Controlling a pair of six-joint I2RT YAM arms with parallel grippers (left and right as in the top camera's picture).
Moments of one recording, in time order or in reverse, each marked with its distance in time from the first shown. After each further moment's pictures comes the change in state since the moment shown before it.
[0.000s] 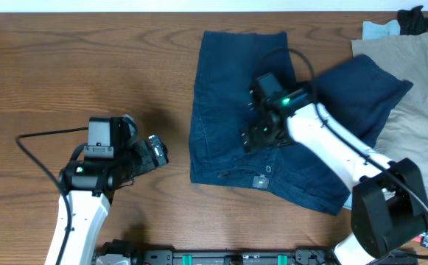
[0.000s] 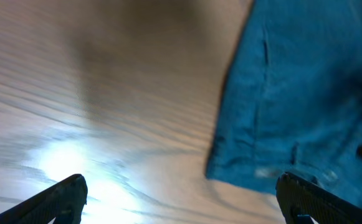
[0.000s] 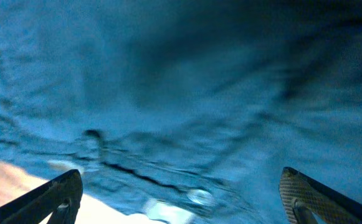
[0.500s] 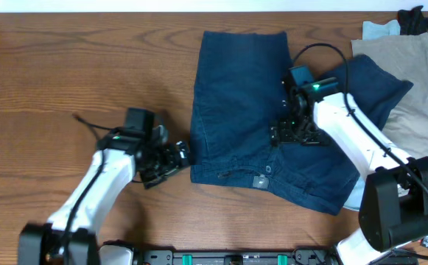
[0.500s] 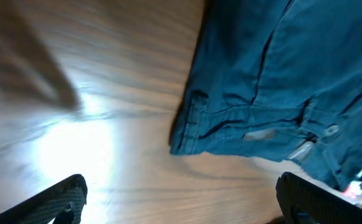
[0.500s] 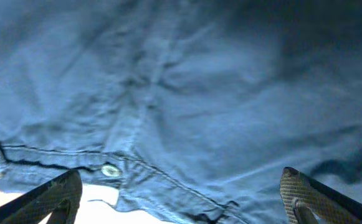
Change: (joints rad) left arm -0.135 0.367 -0.024 0.102 0.216 -0.100; right arm -0.178 0.000 0.011 -0.156 0.060 -0.001
